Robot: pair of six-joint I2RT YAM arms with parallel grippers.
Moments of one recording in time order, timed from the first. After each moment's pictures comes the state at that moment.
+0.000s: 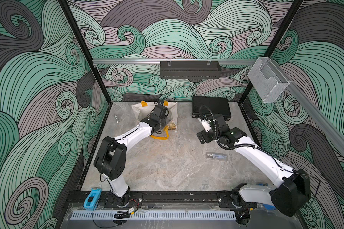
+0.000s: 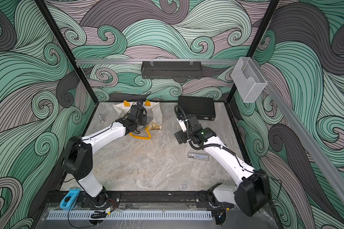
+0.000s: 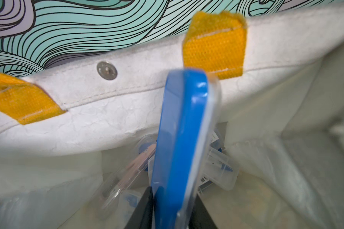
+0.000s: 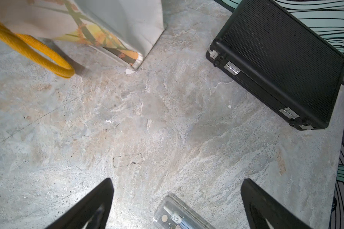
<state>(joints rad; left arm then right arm) -0.50 1.72 1.29 -0.26 -0.42 -0.15 0.51 1.29 1.07 -0.65 0.11 -0.15</state>
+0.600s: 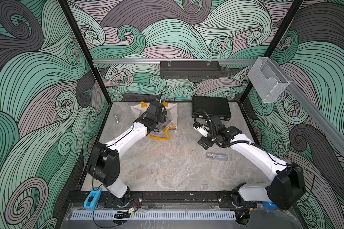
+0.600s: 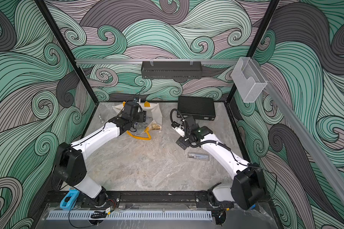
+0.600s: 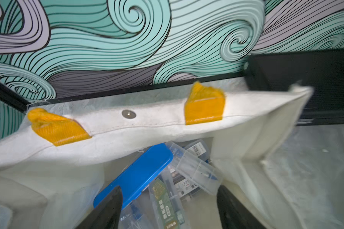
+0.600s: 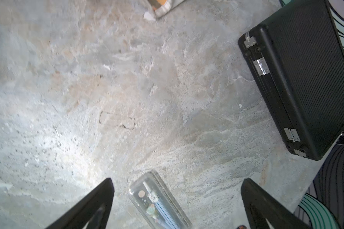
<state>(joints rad) -0.48 1.58 1.28 -0.27 -0.31 -0.17 0.51 1.37 1.09 -0.78 0.10 -0.54</state>
